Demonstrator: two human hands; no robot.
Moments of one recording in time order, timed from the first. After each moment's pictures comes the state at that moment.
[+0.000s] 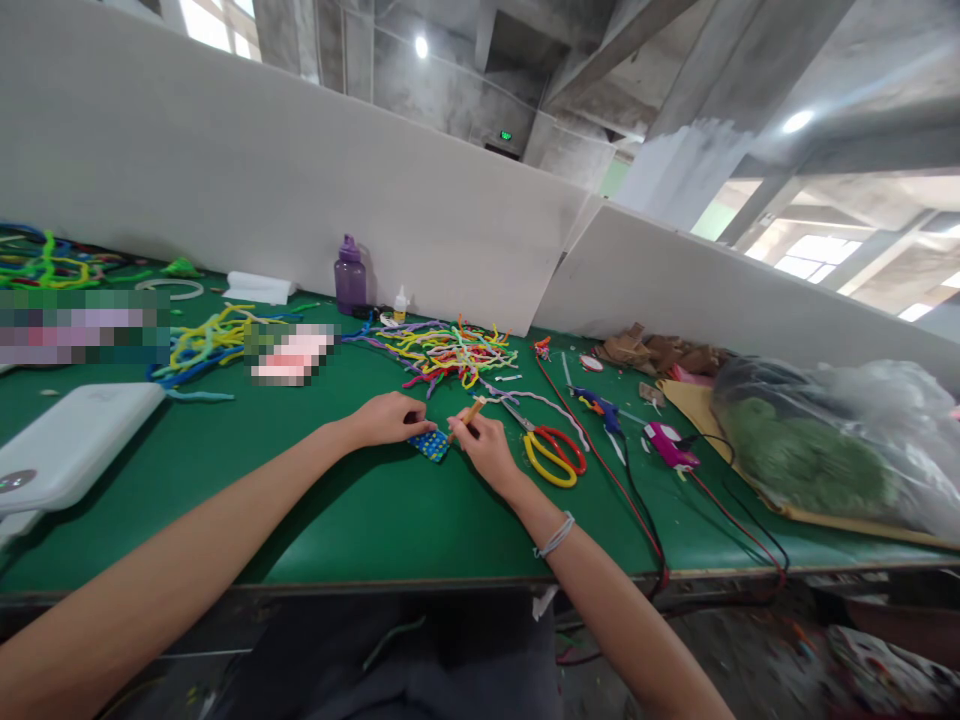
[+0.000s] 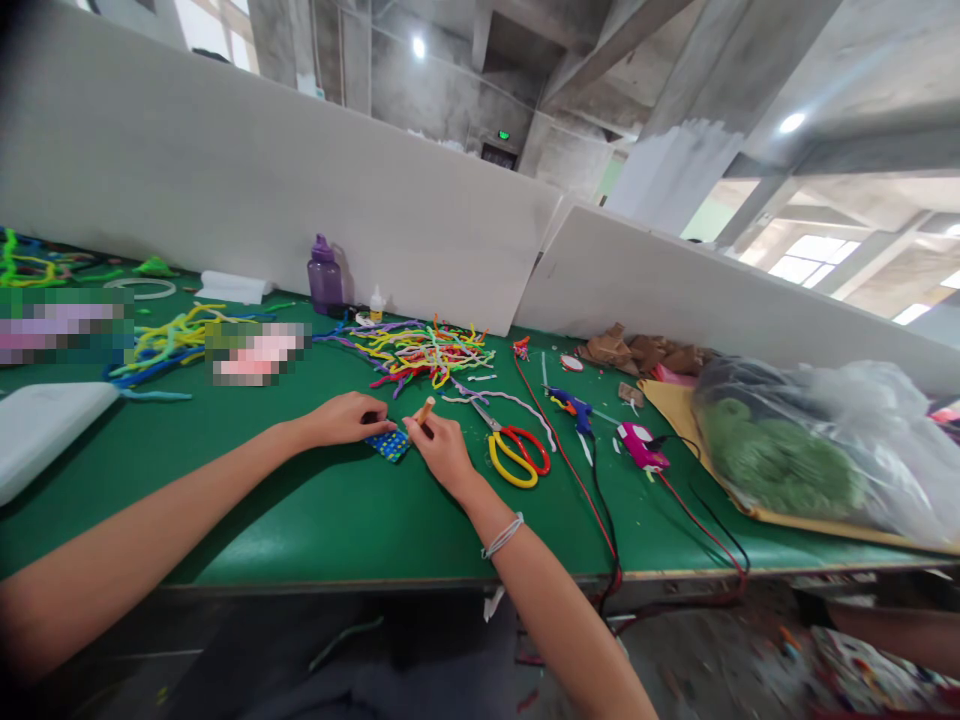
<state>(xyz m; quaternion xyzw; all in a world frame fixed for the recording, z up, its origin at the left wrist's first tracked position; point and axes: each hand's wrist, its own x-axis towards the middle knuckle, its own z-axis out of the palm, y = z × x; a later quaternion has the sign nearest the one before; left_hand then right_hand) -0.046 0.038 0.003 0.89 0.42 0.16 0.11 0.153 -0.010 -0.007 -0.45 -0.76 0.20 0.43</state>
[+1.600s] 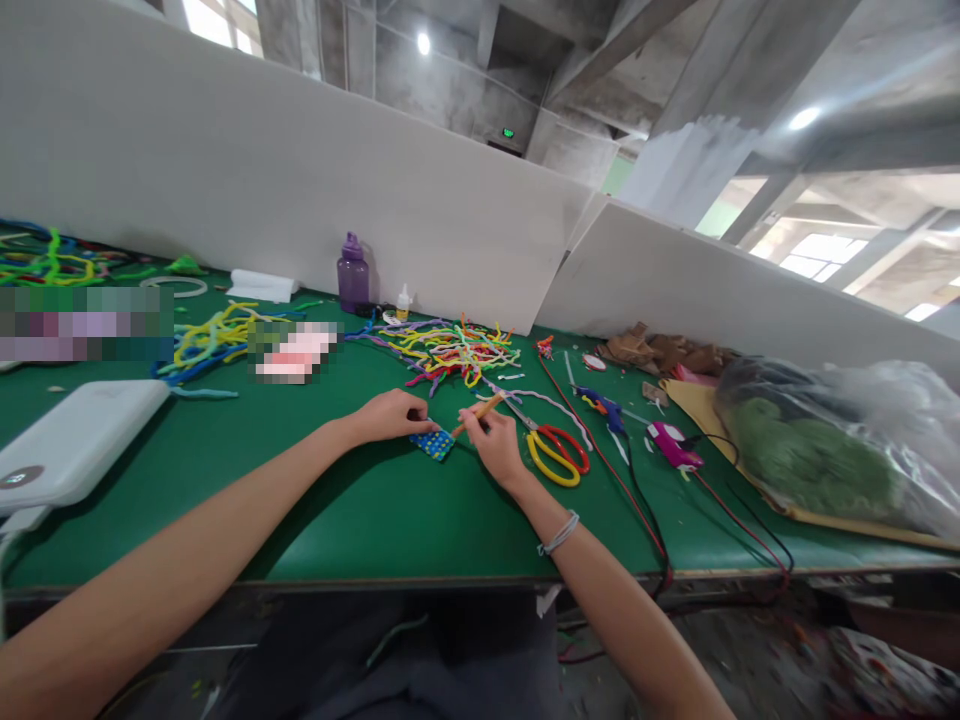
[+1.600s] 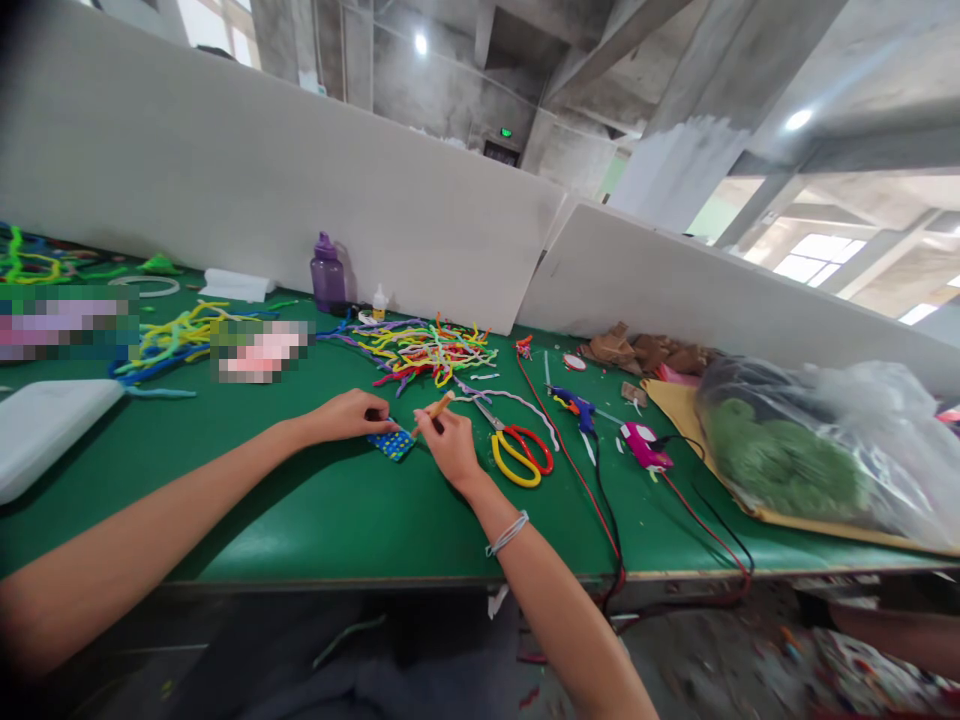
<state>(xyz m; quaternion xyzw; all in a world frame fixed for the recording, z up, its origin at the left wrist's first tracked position) -0.048 0.041 0.004 0.88 0.42 0.15 0.16 0.157 -0.009 -0.002 -0.45 -0.73 0.18 0.48</state>
